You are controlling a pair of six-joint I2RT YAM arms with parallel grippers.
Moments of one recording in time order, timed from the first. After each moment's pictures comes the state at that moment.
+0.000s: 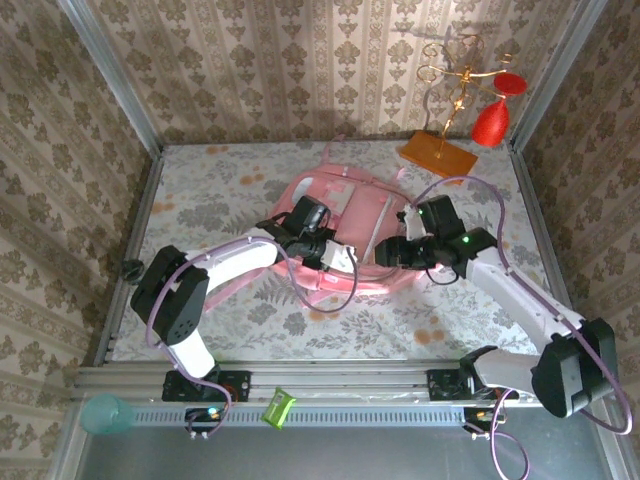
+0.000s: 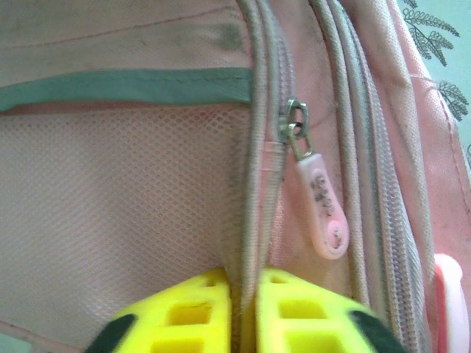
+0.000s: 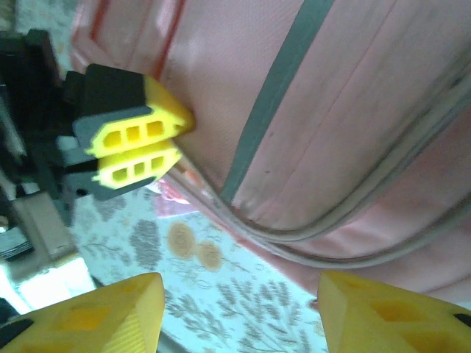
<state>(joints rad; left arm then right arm) -0.77 1.70 1.11 -0.33 0.34 1.26 0.37 1.20 0.90 -0.63 -0.44 0.45</state>
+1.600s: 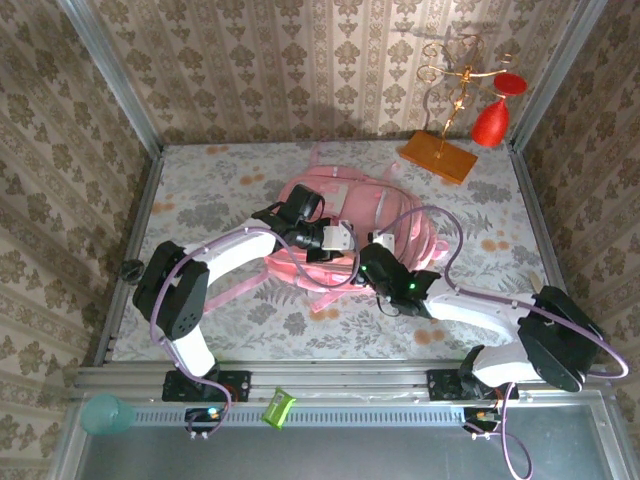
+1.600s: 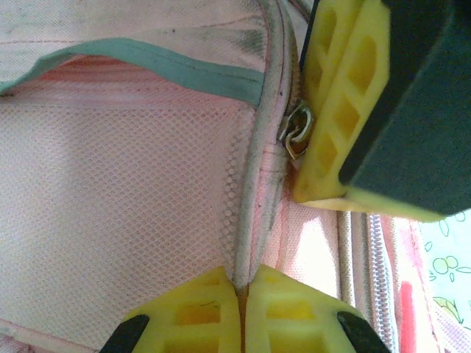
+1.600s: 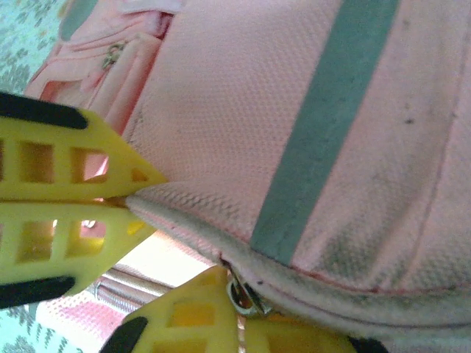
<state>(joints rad) -0.71 1.72 1.18 -0.37 0.53 0.97 0.83 1.33 0.68 -0.07 0.36 0.80</state>
